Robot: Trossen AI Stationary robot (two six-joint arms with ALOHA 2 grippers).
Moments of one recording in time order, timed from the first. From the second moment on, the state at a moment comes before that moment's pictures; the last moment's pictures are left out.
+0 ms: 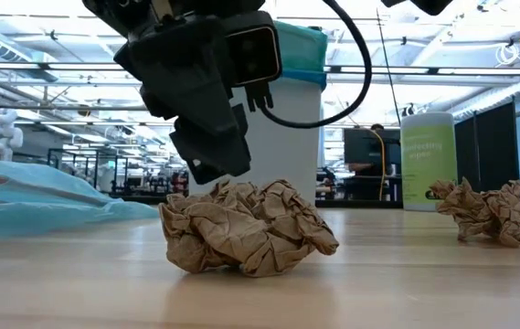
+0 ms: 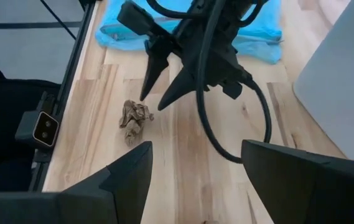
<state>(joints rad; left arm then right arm) -0.23 1.87 1.06 0.04 0.54 -0.42 0.59 1.38 1.10 -0.50 0.42 0.47</state>
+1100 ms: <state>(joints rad) -0.26 1.95 1.05 0.15 0.56 -0.52 0.60 1.44 1.10 -0.49 0.42 0.51</state>
